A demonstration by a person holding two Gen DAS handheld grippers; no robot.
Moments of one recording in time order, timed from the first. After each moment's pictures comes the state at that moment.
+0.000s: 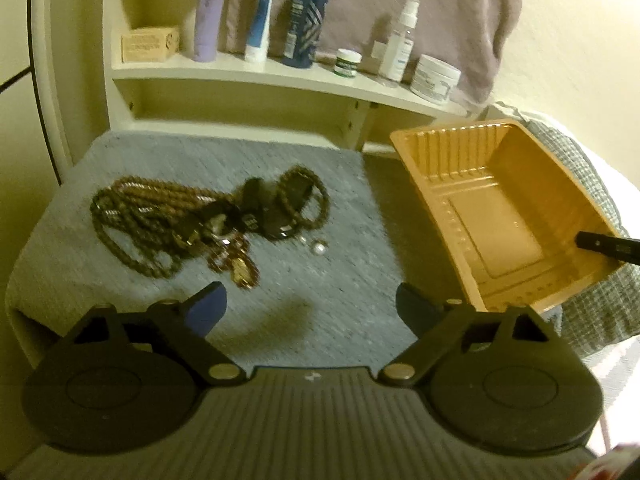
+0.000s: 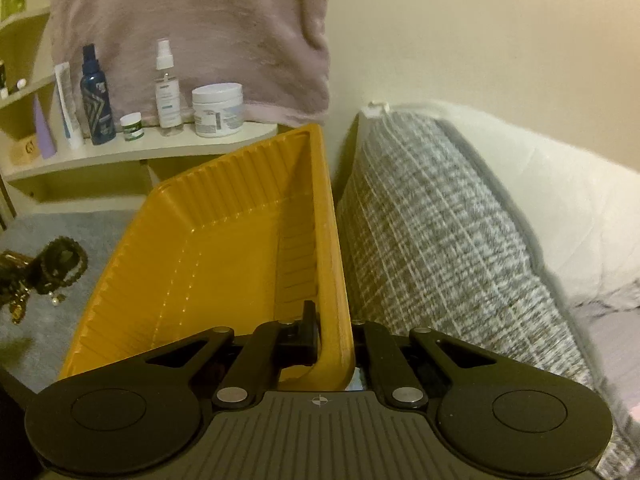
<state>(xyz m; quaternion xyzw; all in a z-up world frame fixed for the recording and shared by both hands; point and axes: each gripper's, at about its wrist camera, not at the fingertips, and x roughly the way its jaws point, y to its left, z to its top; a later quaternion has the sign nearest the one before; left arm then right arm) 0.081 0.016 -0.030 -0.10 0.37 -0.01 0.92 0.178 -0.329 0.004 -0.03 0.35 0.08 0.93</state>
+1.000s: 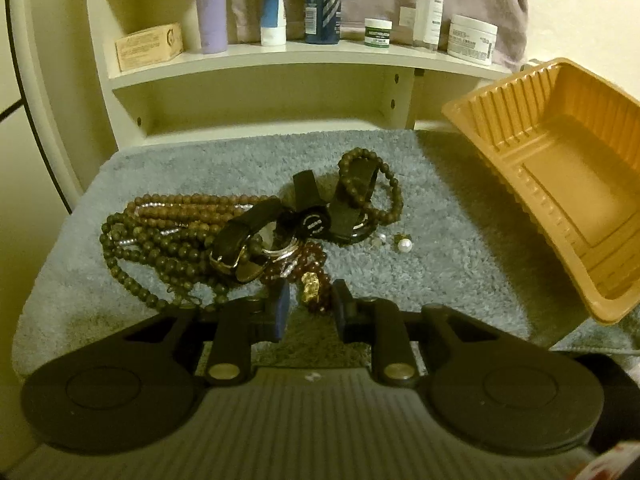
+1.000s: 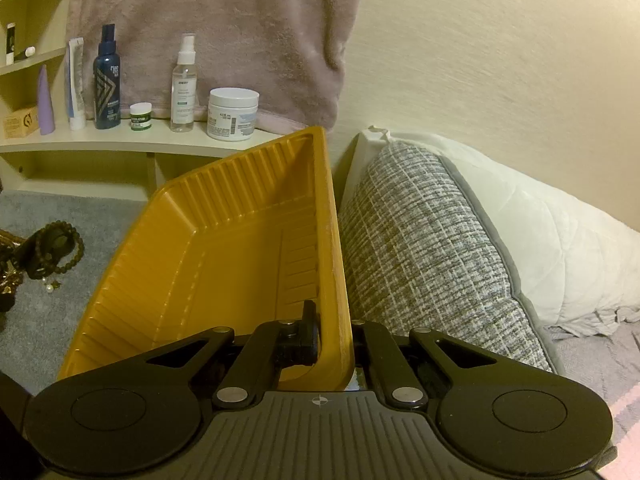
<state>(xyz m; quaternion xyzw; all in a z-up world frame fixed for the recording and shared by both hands) 0.119 0.034 -0.082 0.00 0.36 0.01 0.93 0.163 -0.303 0.019 -0.08 0.34 0.05 0.93</state>
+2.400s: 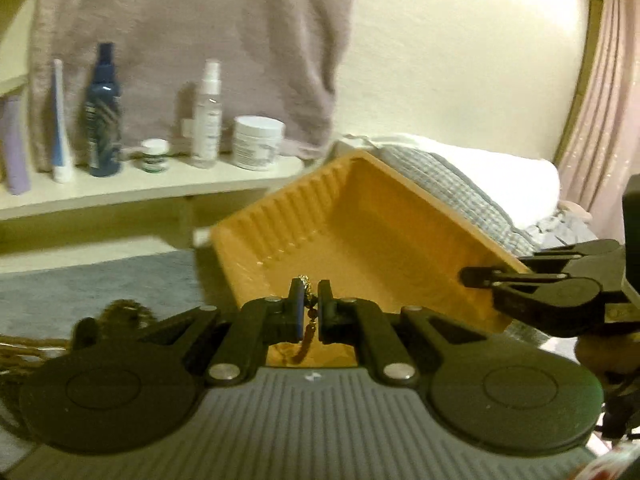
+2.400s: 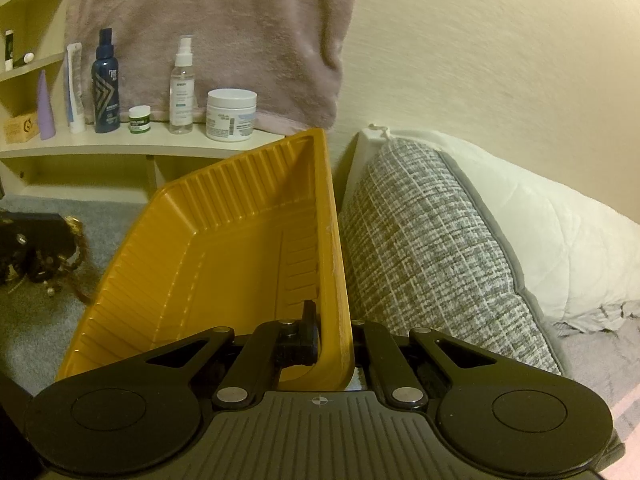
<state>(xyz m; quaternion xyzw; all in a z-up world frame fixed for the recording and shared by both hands) 0.135 -0.077 0.014 -0.03 0.29 -0.21 0.93 0.163 -0.305 0.017 -0.07 0.34 0.06 0.93</state>
